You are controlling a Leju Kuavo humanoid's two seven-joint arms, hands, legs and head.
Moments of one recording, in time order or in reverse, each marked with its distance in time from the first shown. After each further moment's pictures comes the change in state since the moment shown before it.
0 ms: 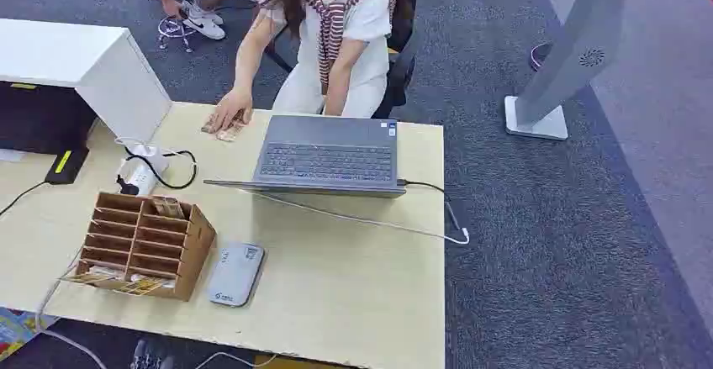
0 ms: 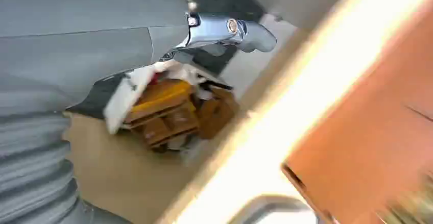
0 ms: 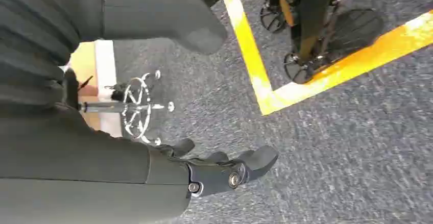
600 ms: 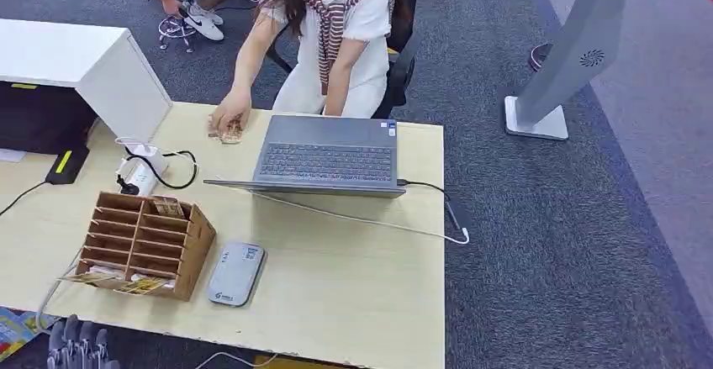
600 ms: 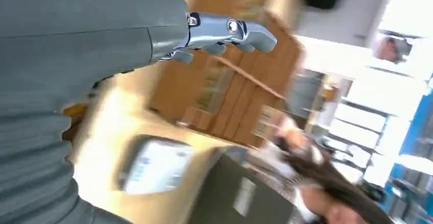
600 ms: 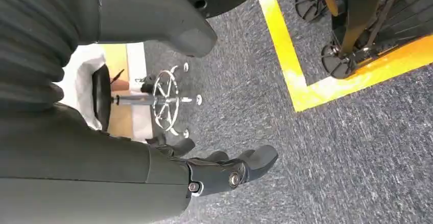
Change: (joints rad) left arm 0.181 -0.116 -0.021 -0.600 -0.049 0.014 -0.138; right arm -0.012 0.029 -0.009 0.032 0.075 -0.034 0.092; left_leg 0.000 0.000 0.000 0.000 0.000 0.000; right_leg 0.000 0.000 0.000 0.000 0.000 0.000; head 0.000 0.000
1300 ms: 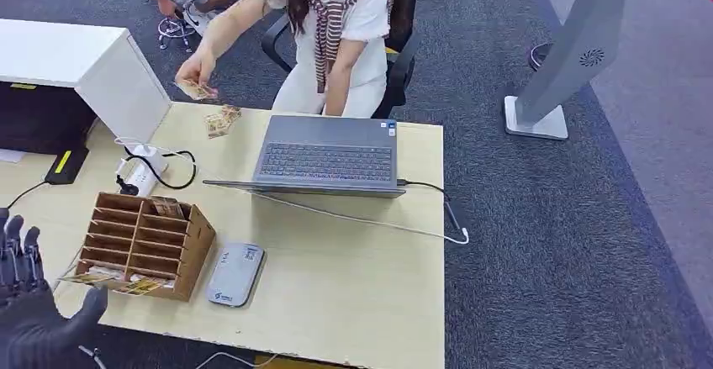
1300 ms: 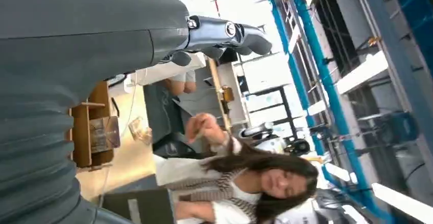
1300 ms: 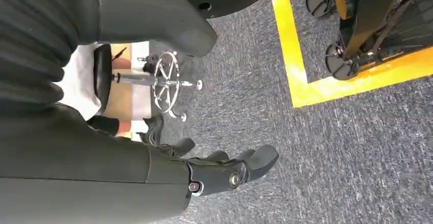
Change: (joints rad) left arm -0.160 0.095 -0.137 -0.440 -0.393 0.232 0.055; right arm -0.007 -0.006 0.018 0.004 0.092 0.052 0.009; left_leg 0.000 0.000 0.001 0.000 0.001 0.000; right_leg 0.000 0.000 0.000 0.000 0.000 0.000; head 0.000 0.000
